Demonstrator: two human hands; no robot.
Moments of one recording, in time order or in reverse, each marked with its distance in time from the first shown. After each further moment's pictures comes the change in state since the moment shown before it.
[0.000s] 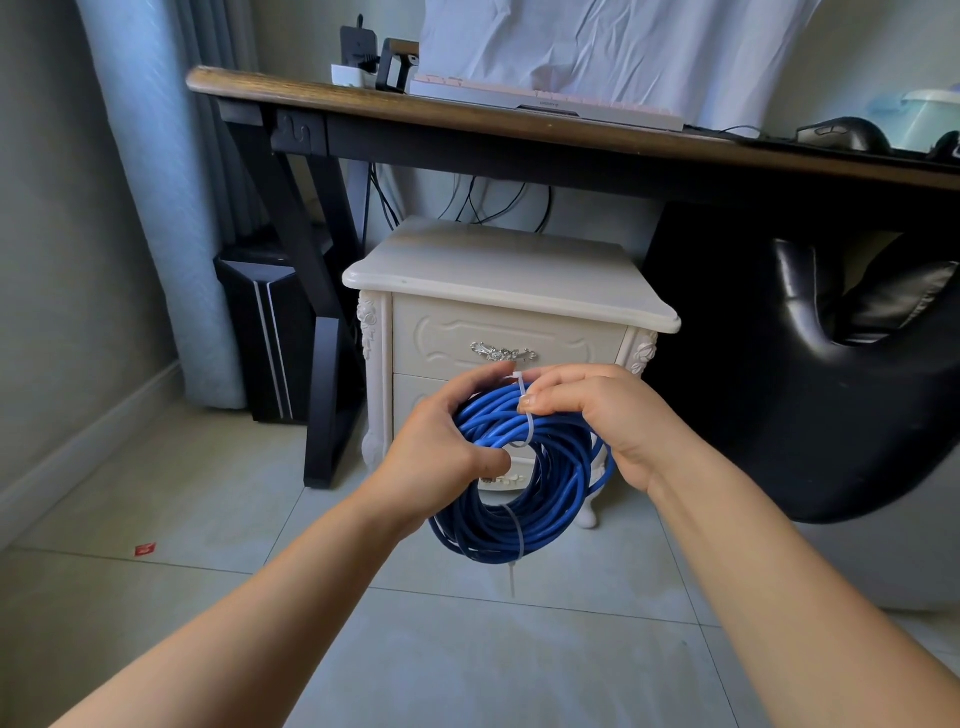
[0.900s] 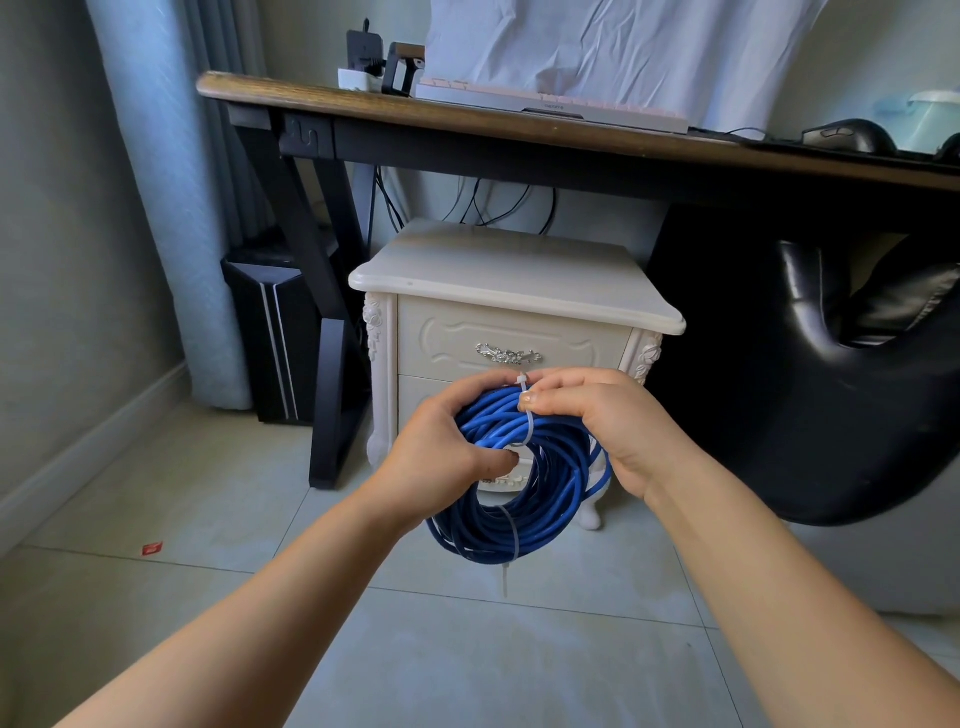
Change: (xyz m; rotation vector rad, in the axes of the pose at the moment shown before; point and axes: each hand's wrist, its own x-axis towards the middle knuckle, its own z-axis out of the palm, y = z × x) left_hand -0.001 -0.001 -0.005 0.015 -0.021 0.068; right_hand 0.000 0.006 0.005 0.042 0.030 -0.015
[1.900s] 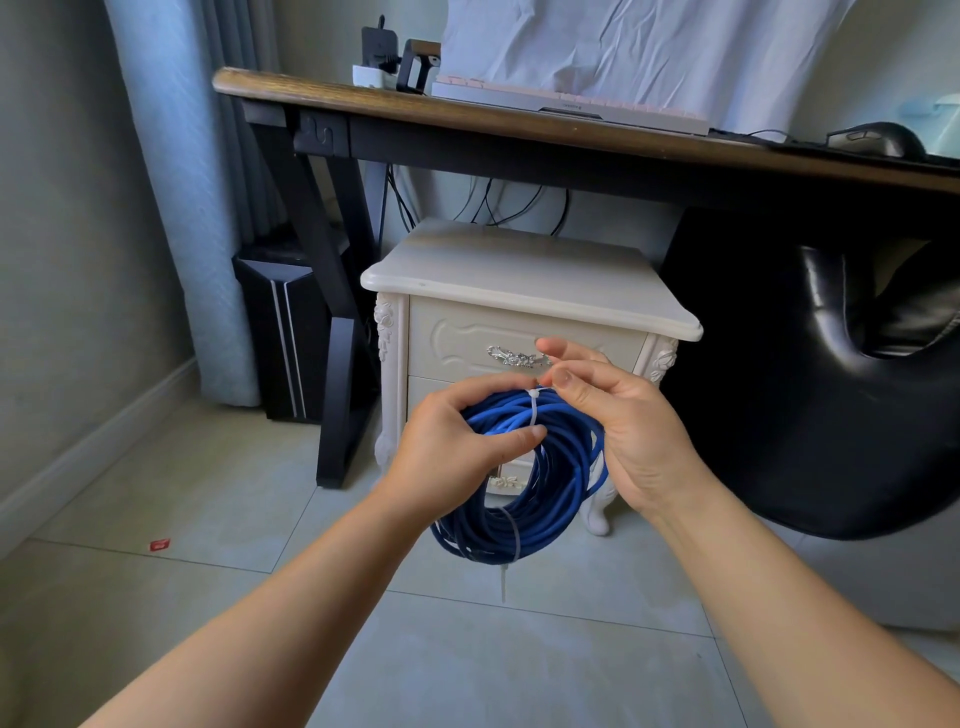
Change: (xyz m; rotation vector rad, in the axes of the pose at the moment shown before) left_hand 0.012 -0.008 -0.003 -0.013 0.111 0.052; right_hand 0.009 0.012 0.007 0.318 -0.074 -0.242
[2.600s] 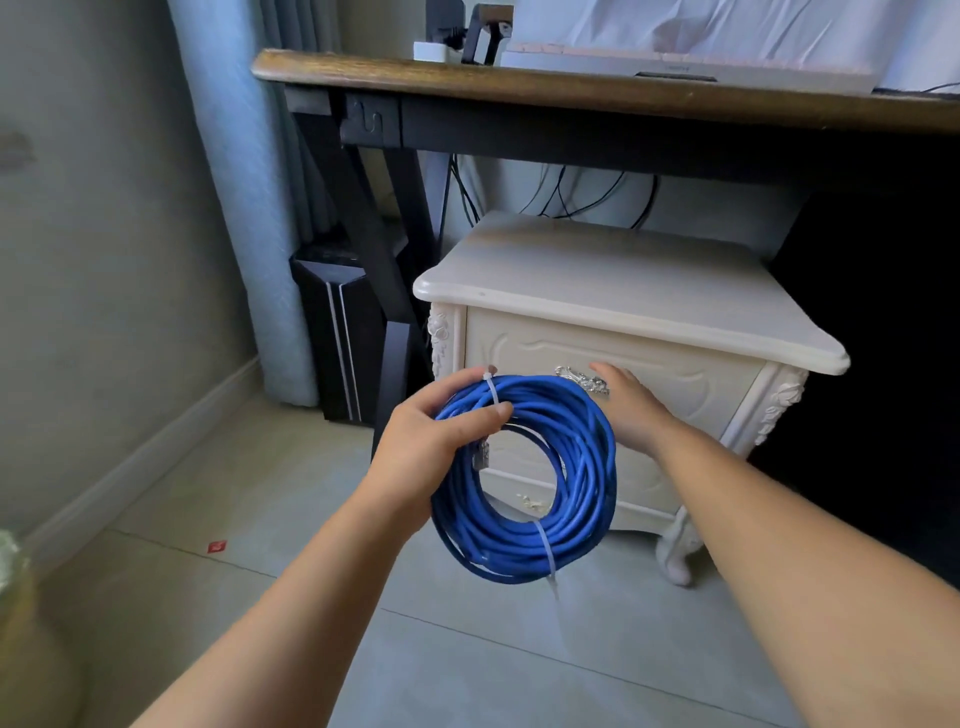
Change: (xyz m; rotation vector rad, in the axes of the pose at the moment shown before) left_hand 0.068 -0.047 -0.059 -0.266 0.256 -0.287; right_hand 0.193 0.129 -0.062 -1.190 -0.103 0.285
